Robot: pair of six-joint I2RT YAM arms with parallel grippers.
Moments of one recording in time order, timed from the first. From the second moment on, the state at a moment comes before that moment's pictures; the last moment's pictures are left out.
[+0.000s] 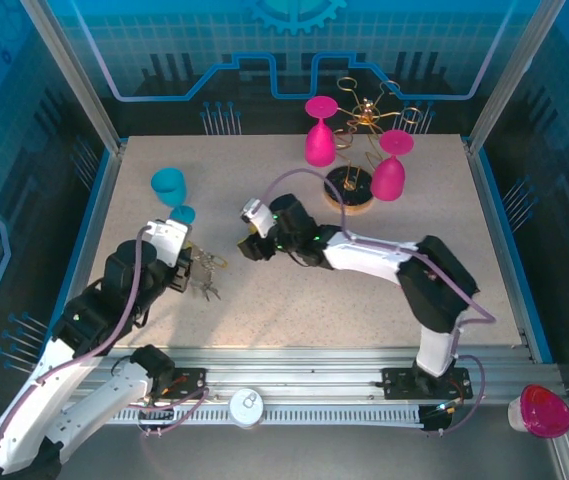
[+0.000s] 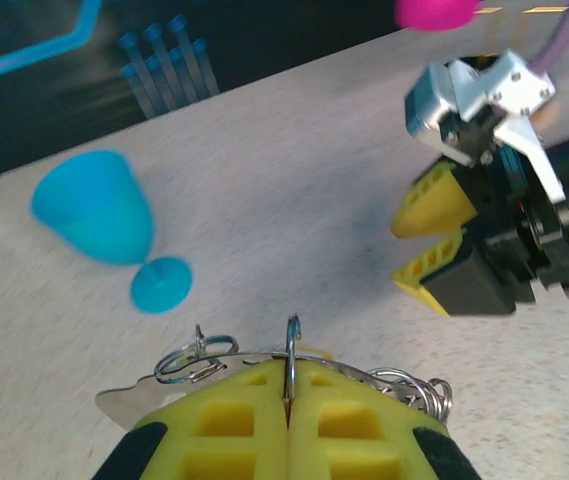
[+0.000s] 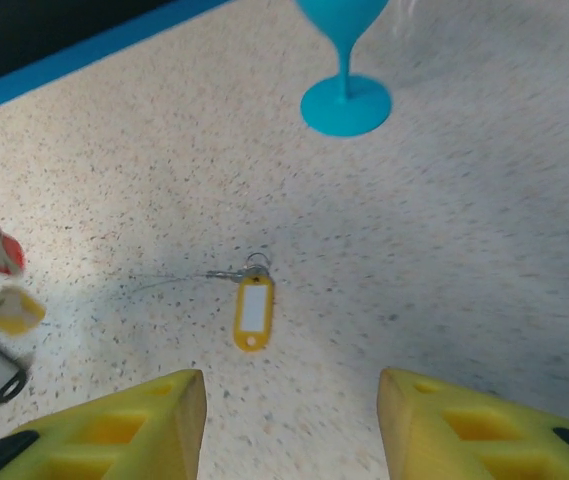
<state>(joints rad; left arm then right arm) -0.53 0.61 0.91 -0.82 -0.32 -0.01 0.83 1.88 1.25 0.04 -0.22 0.01</state>
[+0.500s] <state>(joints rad) -0.52 0.63 0.91 -0.86 -0.62 -0.28 0.92 2.30 1.67 -0.09 -0.16 0.12</state>
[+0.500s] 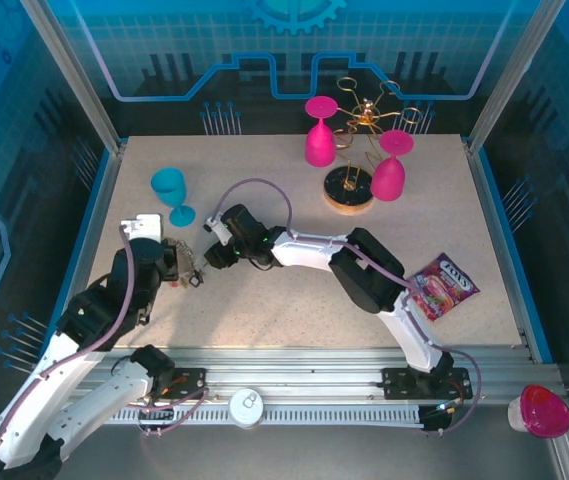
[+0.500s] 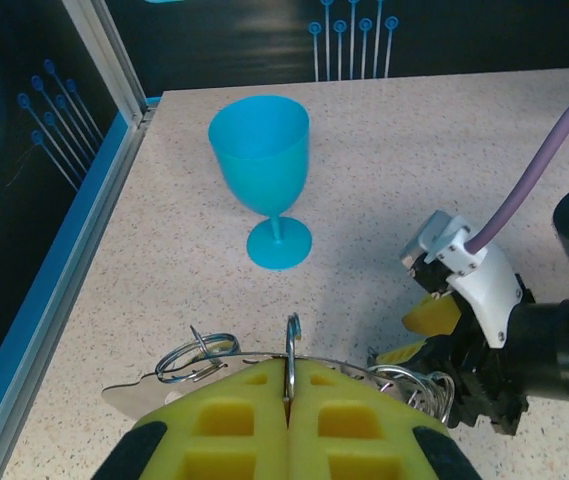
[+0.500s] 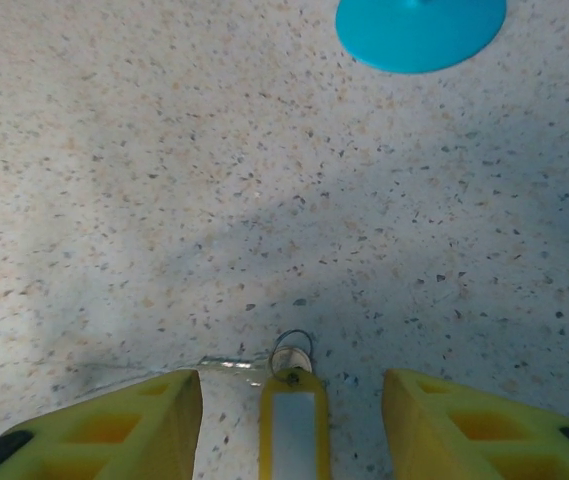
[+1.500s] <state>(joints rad) -0.52 0.67 0.89 -0.76 -0.55 -0.24 0.91 2.11 1.40 -0.17 -0.12 0.09</state>
